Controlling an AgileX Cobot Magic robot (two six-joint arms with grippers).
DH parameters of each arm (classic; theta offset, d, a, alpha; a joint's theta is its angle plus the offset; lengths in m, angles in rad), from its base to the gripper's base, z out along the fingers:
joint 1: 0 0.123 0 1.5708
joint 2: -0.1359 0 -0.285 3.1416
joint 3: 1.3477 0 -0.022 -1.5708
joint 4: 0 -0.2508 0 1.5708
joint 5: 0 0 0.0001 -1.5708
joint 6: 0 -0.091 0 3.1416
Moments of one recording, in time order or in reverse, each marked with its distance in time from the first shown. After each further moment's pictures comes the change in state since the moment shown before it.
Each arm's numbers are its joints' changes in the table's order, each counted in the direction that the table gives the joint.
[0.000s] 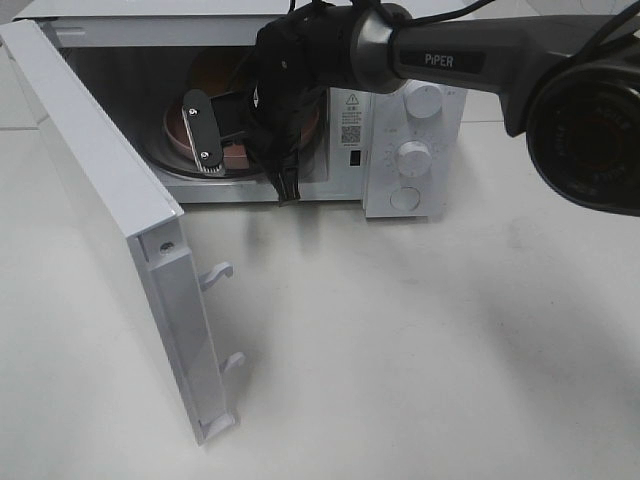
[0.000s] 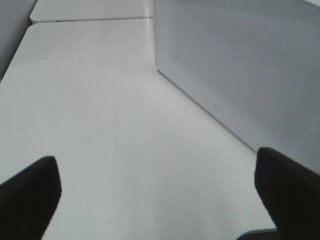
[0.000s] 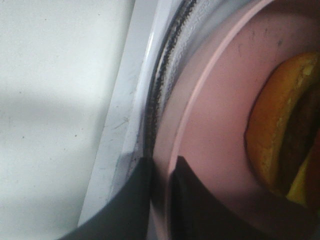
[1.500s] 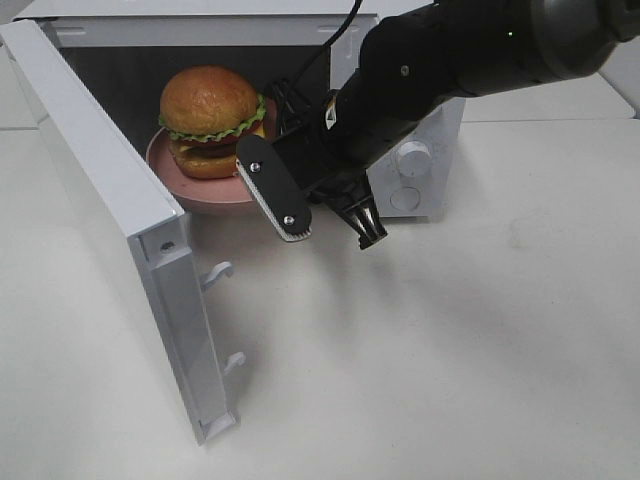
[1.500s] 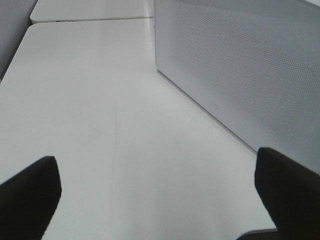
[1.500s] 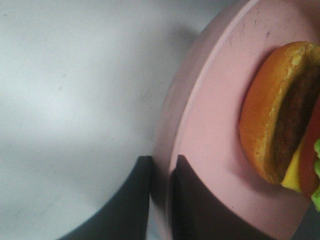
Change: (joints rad) left arm 0.000 0.000 0.000 0.000 0.000 0.000; right arm 0.011 0.522 0.784 -0.132 -0.307 0.376
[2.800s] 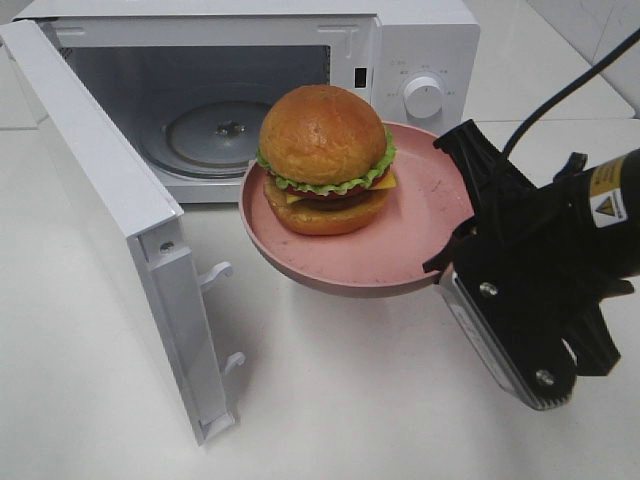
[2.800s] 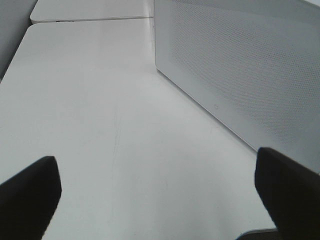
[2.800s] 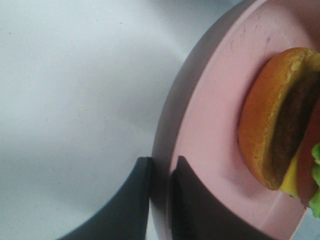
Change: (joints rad) left arm 0.000 0.000 0.000 0.000 0.000 0.000; right arm 0.004 0.694 0.640 0.001 0.011 -0.005
